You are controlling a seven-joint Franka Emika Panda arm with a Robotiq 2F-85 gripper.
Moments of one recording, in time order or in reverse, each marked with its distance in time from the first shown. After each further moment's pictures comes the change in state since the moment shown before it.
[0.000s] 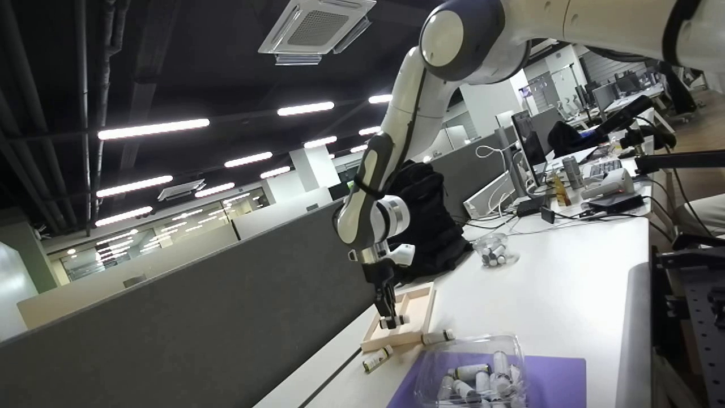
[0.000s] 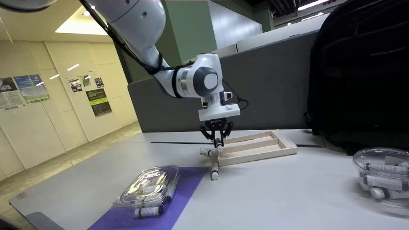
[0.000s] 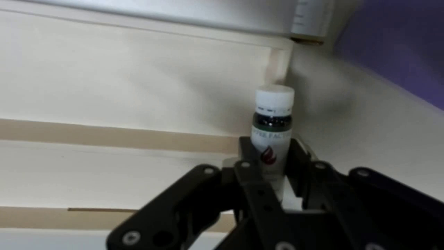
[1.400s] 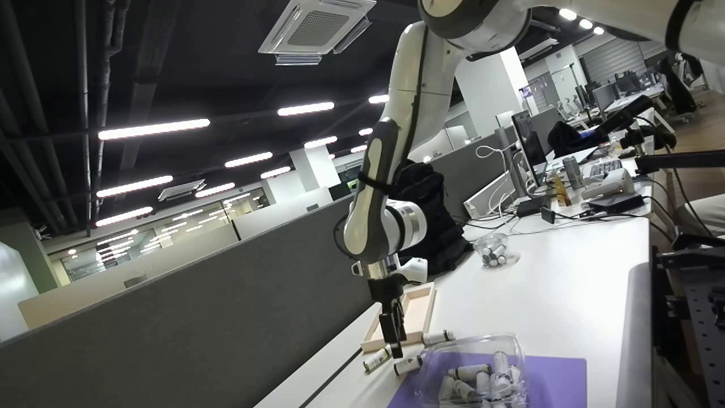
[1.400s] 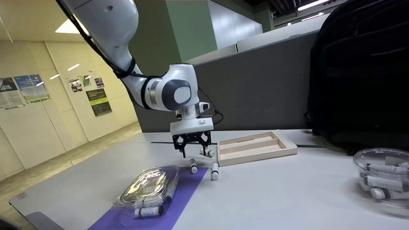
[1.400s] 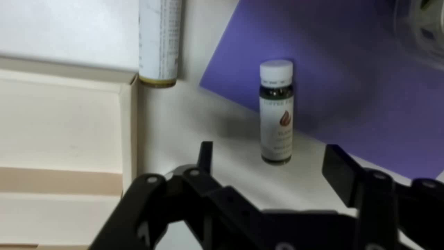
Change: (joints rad) arm 0.019 -0.155 0.065 -0.355 0.063 0.212 0.004
